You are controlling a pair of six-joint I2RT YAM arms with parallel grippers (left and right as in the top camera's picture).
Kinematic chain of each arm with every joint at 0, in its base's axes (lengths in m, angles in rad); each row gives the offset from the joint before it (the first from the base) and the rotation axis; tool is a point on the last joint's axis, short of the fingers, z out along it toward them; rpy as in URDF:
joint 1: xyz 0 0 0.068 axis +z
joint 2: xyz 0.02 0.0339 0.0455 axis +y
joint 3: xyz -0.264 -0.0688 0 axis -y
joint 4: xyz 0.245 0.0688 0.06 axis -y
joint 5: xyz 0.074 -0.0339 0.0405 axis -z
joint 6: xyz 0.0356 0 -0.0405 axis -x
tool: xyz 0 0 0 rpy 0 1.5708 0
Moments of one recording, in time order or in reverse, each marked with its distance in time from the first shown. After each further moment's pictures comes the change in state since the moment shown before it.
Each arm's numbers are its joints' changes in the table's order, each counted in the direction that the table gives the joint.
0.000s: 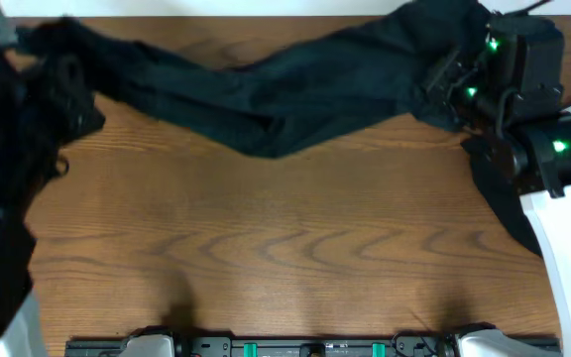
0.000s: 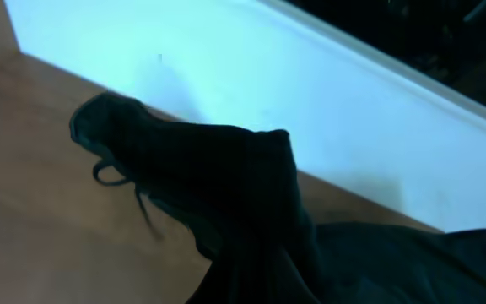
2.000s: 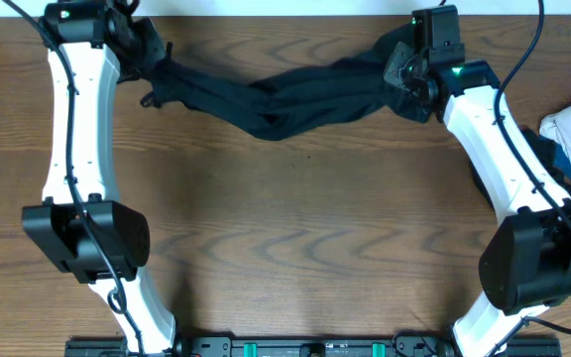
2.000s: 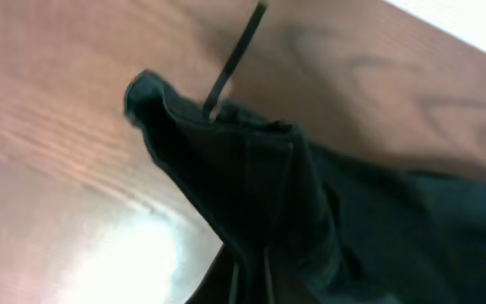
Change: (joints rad) left arm 0.000 0.731 -0.008 0.071 -0.066 -0.059; right arm -0.012 0.488 -0.002 0.247 0.088 0.122
